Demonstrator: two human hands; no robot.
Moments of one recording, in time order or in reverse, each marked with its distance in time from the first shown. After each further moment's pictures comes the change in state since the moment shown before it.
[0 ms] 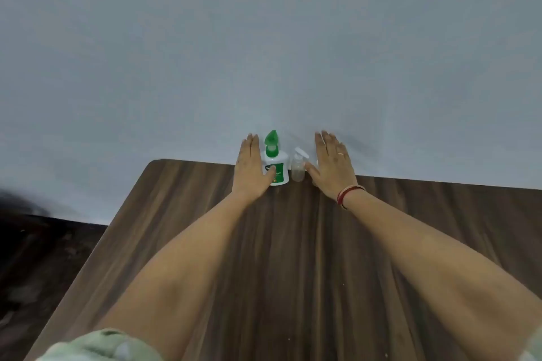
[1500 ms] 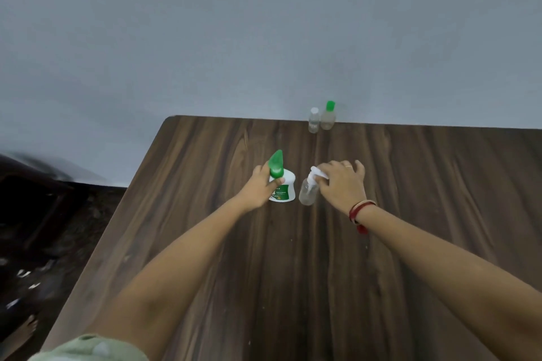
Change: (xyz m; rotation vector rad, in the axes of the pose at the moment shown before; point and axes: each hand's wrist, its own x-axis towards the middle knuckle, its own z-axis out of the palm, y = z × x) left_hand -0.177 0.000 -0.006 -0.265 -0.455 -0.105; right_hand -0.198 -0.032 -0.011 0.097 -0.094 0.122
